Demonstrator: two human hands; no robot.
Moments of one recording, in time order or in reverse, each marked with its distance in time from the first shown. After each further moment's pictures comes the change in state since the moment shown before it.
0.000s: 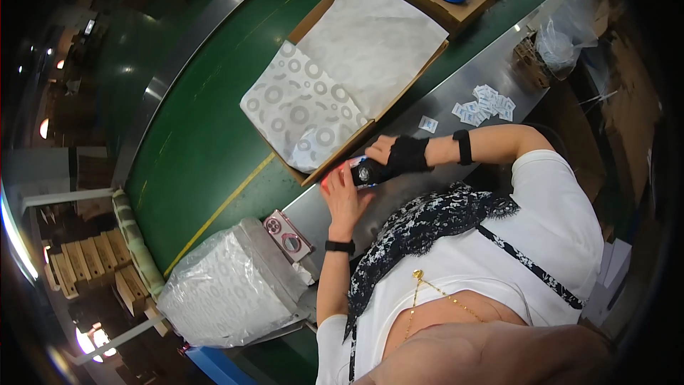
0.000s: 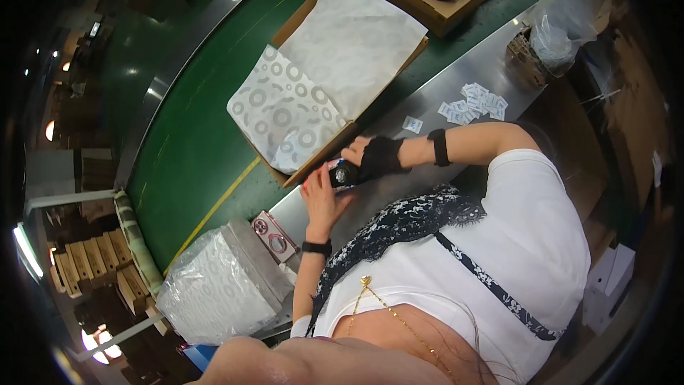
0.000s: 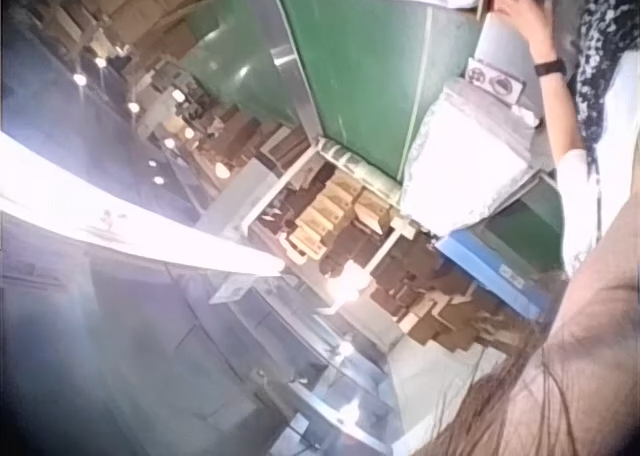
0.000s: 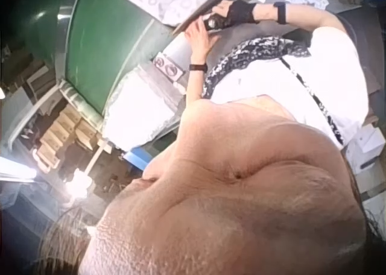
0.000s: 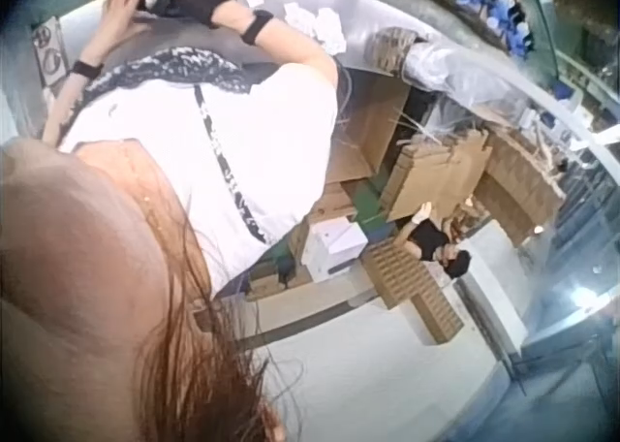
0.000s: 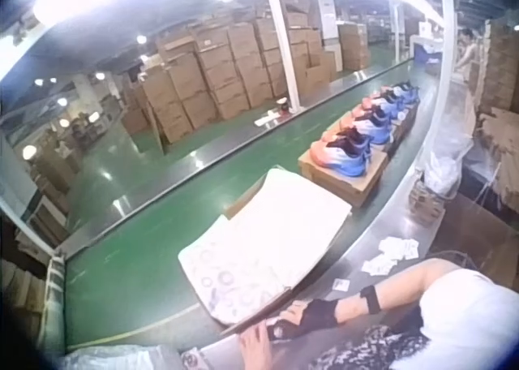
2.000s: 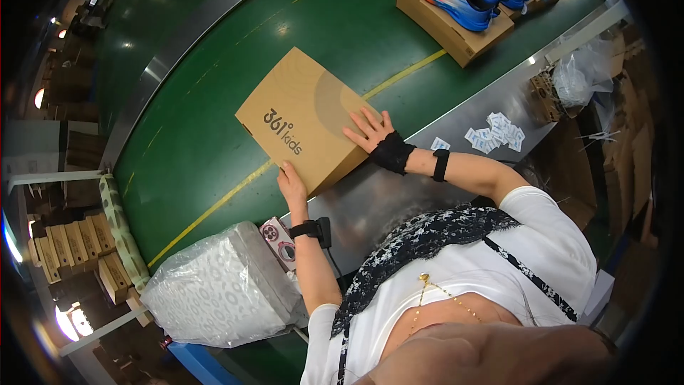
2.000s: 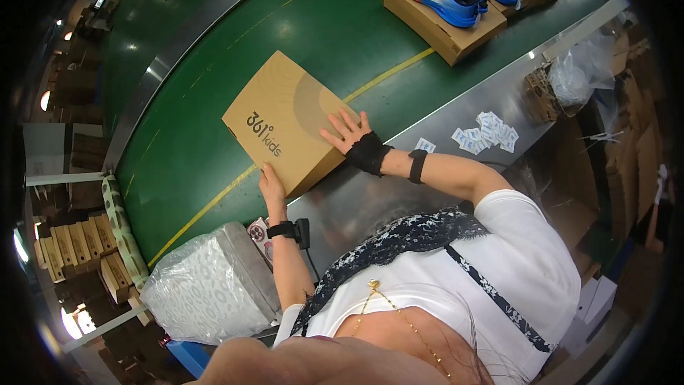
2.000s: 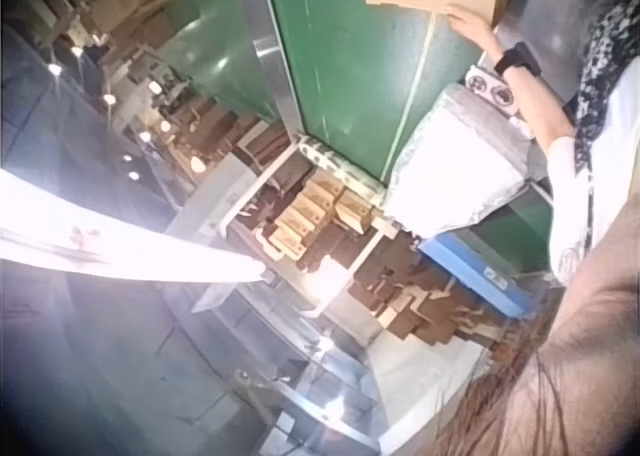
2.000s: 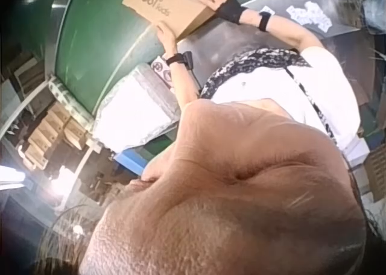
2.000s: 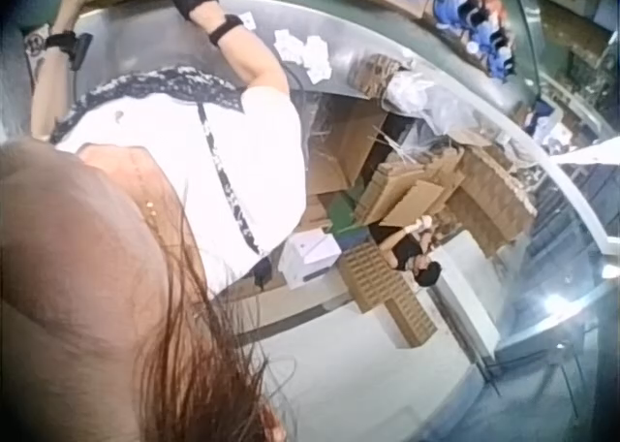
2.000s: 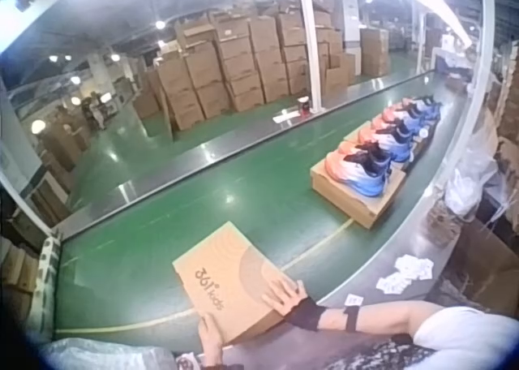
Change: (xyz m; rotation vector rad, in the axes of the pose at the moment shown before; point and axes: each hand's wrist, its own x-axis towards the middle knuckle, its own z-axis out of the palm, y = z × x) left_hand 0.056 -0.125 -0.001 -1.005 0.492 -0.565; right_hand 0.072 0.025 0.019 -0.469 0.352 0.199
